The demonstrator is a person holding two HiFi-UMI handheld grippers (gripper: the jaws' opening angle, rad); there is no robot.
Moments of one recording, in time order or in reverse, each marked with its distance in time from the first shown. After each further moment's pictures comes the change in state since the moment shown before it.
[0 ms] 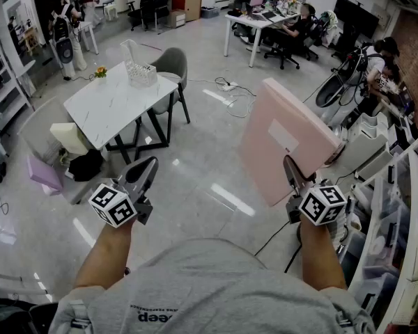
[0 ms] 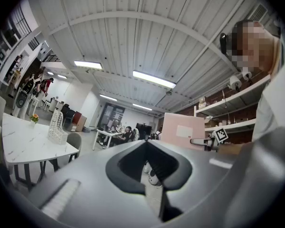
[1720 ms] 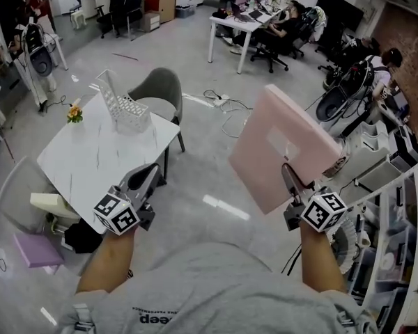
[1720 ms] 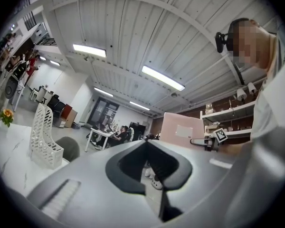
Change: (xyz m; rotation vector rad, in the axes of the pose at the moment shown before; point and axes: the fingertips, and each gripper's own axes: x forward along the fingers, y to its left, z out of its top) left arm 0.225 0.378 0.066 -0.062 0.028 -0.155; right arm 0.394 -0.021 0.026 0.091 -0.025 -0.086
